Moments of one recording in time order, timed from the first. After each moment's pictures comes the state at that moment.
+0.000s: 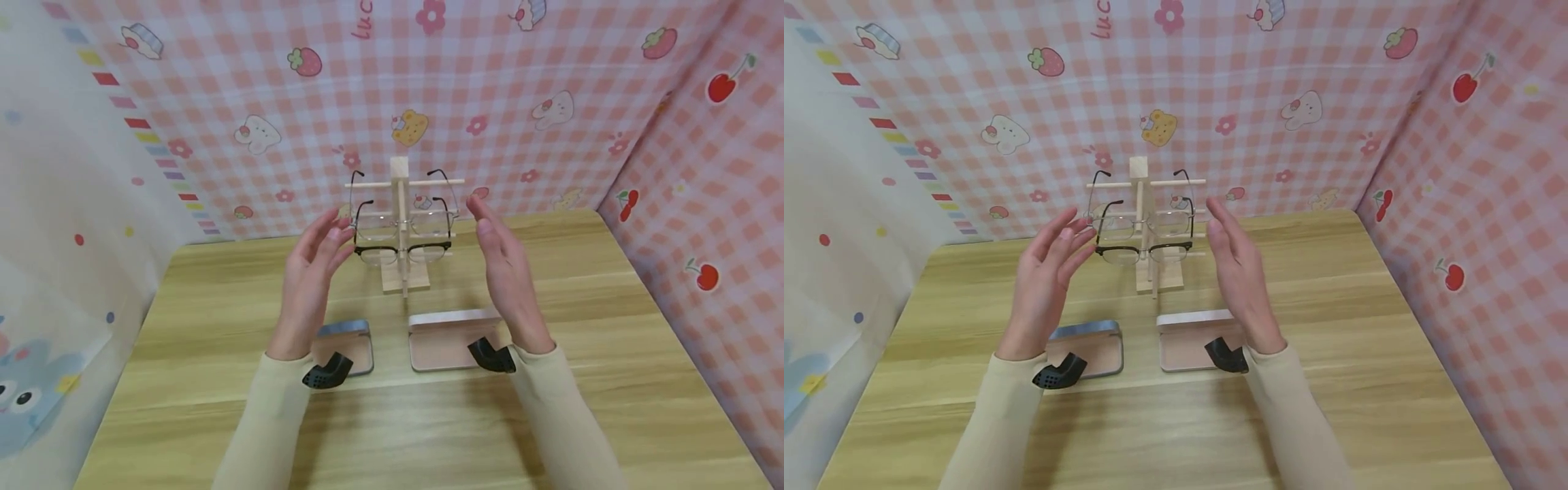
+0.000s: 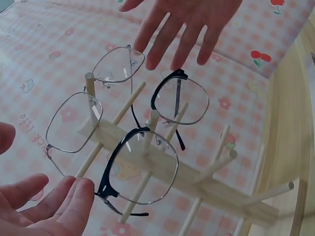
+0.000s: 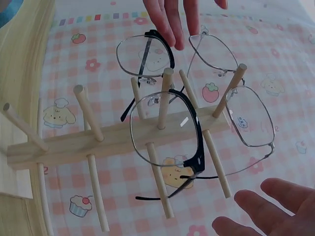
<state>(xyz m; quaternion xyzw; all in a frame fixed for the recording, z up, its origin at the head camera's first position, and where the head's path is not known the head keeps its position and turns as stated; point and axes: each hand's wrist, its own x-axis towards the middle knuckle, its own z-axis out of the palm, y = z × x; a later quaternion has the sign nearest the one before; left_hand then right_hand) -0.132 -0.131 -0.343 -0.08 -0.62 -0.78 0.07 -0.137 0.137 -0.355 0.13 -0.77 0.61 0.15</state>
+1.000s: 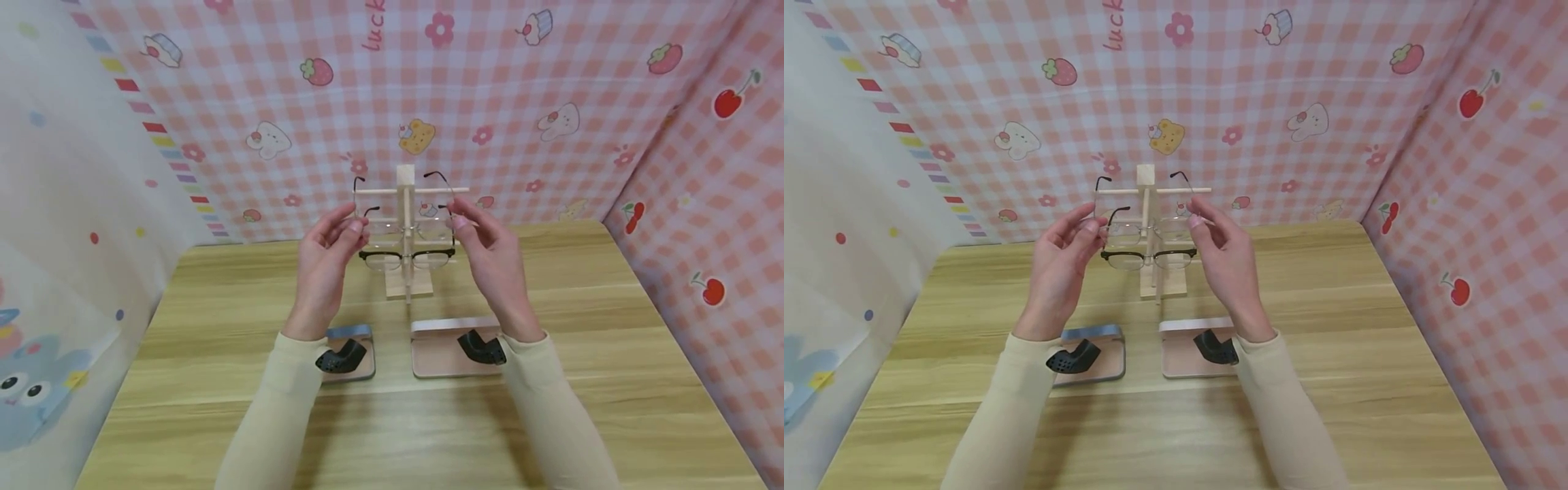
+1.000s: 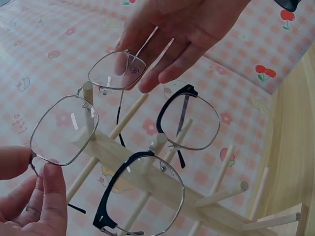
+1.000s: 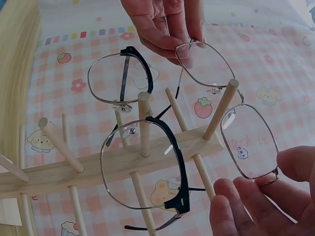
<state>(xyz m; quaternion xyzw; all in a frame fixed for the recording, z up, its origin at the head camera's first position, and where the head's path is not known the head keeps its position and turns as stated) -0.154 -0.115 -0.332 -0.02 -0.57 -0.82 0.09 -0.153 0.116 -0.341 0.10 -0.72 0.68 0.14</state>
